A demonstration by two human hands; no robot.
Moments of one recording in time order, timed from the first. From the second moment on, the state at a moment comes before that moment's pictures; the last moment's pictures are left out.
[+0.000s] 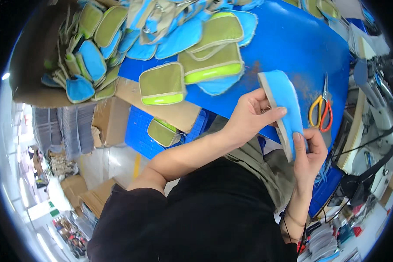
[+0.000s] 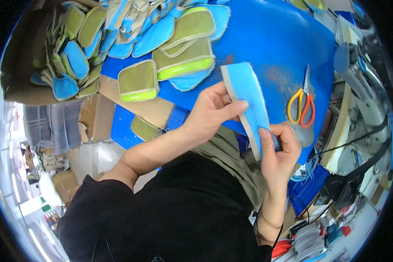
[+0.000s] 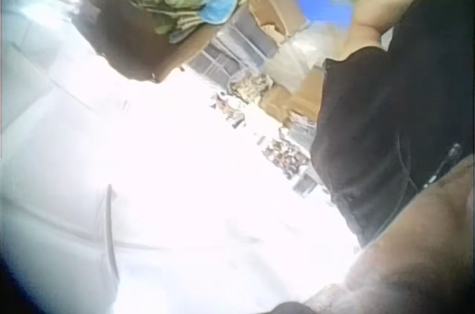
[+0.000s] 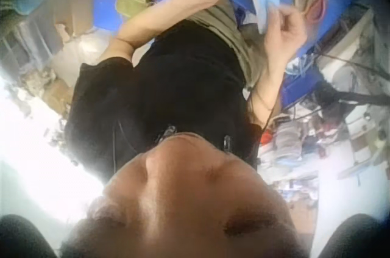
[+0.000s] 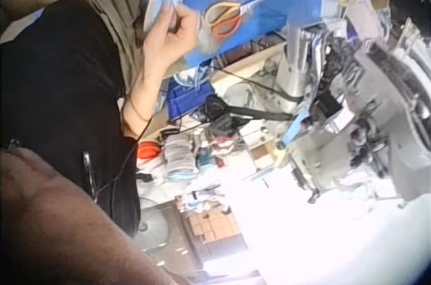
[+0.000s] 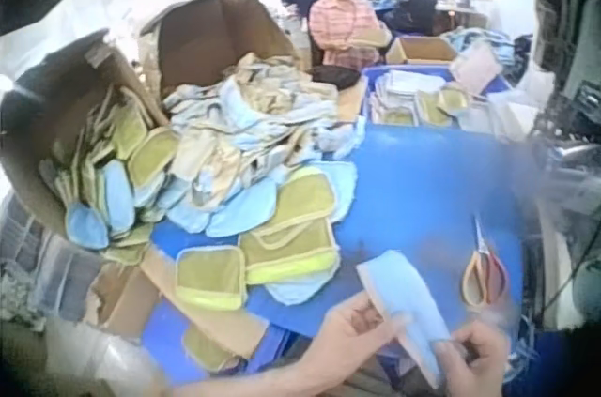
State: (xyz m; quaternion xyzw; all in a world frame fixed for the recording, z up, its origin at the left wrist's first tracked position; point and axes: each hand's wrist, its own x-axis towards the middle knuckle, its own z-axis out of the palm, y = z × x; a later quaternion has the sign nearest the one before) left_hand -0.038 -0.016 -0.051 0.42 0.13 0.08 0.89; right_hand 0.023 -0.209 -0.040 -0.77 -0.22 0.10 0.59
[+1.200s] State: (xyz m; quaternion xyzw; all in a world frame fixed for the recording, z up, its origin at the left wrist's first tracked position) left_hand -0.121 0.143 0.074 0.93 0.08 0.08 0.34; right_hand -0.038 -0.197 0.051 -0.67 -0.61 0.06 0.42
